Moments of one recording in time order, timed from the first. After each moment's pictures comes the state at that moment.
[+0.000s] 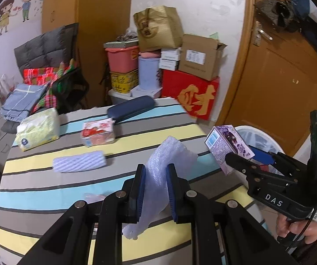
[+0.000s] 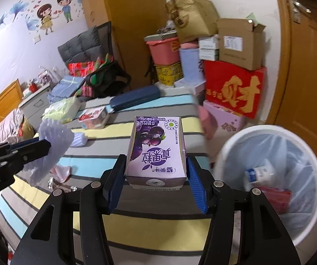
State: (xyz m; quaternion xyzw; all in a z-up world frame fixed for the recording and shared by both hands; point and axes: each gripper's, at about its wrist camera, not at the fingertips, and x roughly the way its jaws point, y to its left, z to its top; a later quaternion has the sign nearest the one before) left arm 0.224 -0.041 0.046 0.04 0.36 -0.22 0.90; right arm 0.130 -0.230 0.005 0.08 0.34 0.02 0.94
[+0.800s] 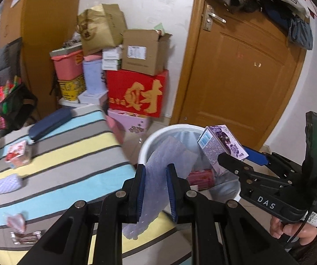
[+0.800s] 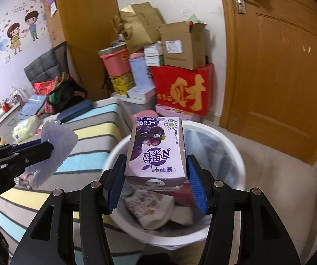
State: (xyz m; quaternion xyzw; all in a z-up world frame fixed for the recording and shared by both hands) left arm 0.196 -0.209 0.044 0.06 0.37 -0.34 0.86; right arm 0.086 -0.340 0.003 0.10 0.34 -0.08 0.93
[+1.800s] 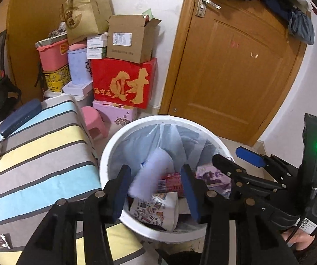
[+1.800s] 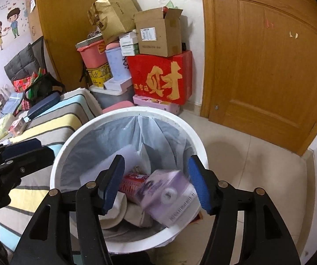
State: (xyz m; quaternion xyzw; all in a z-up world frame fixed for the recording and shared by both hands) left arm 0.203 -0.266 0.012 0.06 0.39 -0.35 0.85; right arm 0.082 -0.385 -0.021 0.11 0.36 -0.13 0.92
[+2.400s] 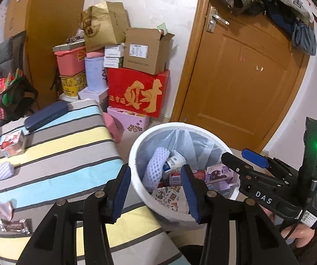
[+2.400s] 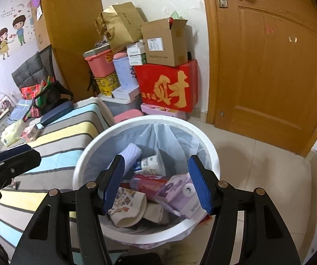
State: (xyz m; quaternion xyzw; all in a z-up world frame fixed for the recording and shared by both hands) left arm 0.179 -0.208 0.040 0.04 0.37 -0.32 0.87; right arm 0.075 -0.360 -0.004 0.11 0.33 -0.11 0.93
